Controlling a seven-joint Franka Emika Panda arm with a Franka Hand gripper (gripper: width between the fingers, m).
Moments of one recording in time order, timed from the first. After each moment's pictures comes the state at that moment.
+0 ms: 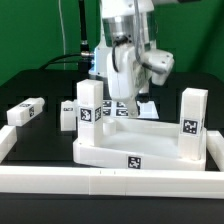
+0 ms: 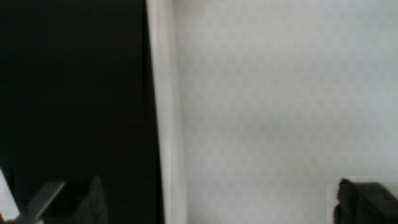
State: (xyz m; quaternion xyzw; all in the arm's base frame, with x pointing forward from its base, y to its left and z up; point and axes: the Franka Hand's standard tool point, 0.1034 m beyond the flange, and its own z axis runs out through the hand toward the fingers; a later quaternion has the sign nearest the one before) arm 0.484 0.015 0.050 -0.58 0.81 0.06 0.05
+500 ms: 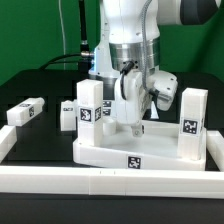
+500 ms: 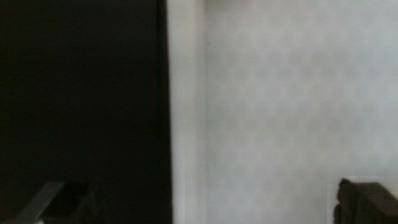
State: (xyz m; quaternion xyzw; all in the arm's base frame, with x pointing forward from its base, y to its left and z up) arm 0.481 0.024 0.019 -0.59 0.80 0.07 0.03
